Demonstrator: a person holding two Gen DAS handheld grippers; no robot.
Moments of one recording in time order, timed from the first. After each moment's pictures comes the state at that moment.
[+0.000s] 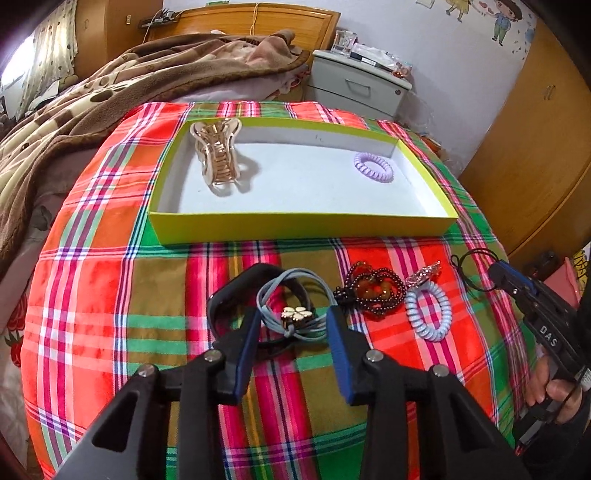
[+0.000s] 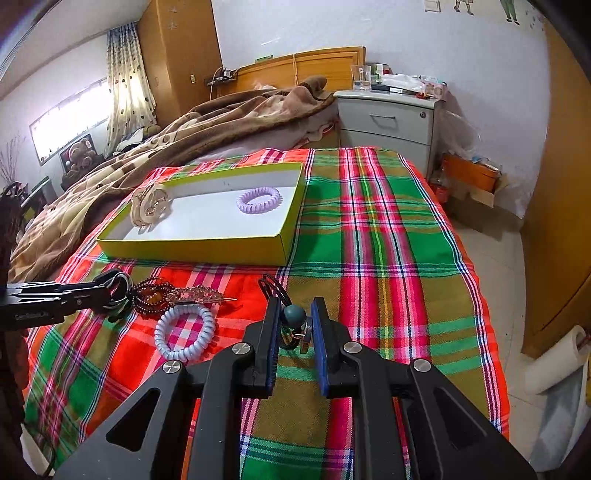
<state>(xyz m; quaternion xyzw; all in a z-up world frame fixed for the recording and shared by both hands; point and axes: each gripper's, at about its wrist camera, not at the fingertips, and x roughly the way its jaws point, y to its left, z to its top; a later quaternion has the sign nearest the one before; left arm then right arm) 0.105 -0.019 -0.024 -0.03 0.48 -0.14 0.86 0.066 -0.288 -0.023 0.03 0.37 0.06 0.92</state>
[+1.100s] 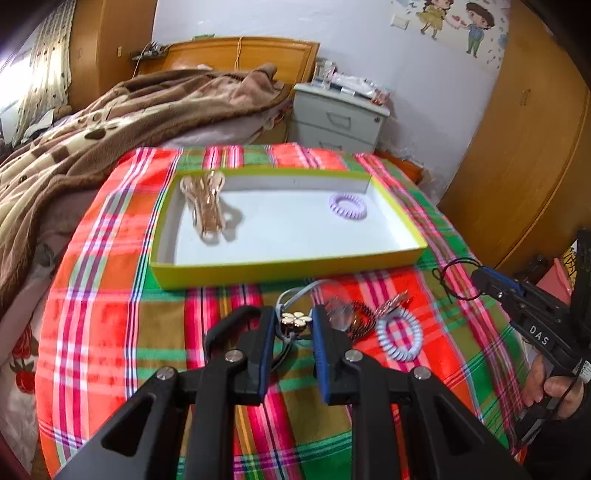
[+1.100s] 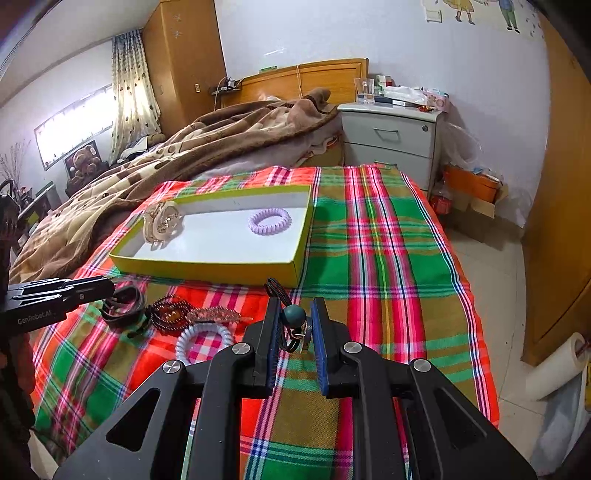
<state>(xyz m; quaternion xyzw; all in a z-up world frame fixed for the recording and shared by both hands) 0.094 -0.021 0.012 -0.02 0.41 -0.17 0.89 0.065 -0.283 0.002 0.03 0.35 0.07 0.93</state>
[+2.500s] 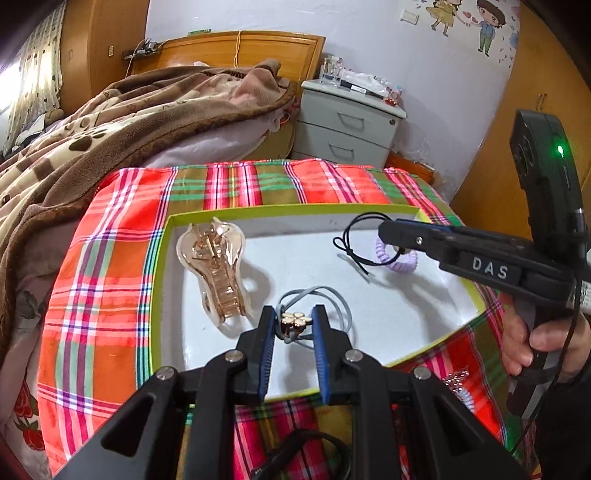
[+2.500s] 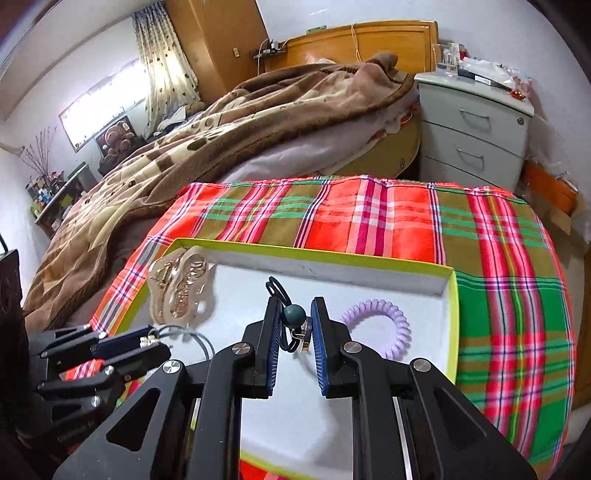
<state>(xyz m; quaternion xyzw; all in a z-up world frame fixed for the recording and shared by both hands) 0.196 -0.016 -0.007 -0.01 0.43 -0.17 0.89 0.254 -0.200 -0.009 0.04 0.43 0.18 0.89</state>
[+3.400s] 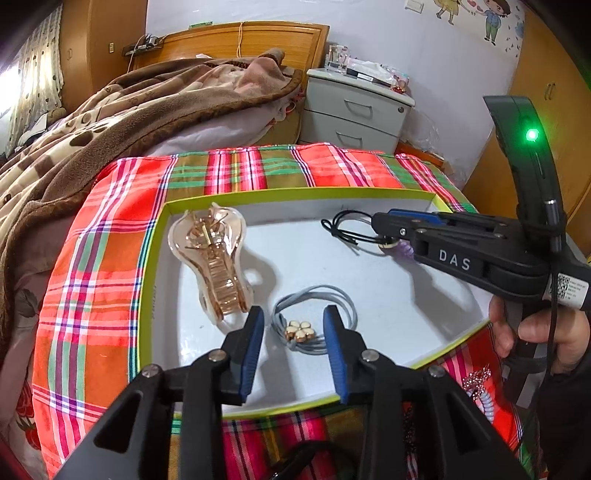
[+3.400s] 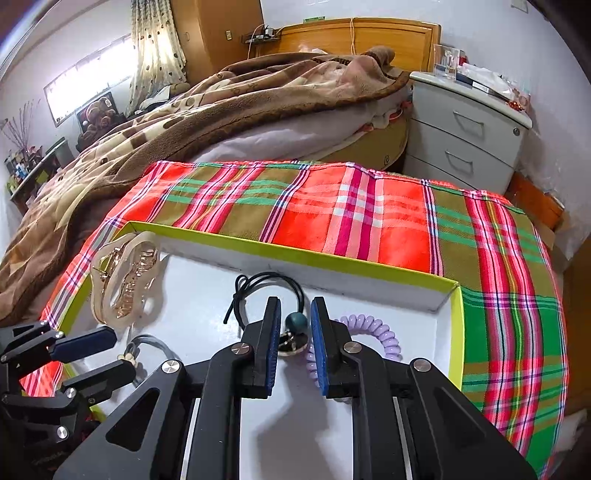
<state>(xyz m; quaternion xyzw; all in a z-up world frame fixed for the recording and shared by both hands) 0.202 -0.023 -0.021 0.00 0.44 -0.16 0.89 0.278 -0.190 -0.034 -0.01 0.44 0.14 0.89</state>
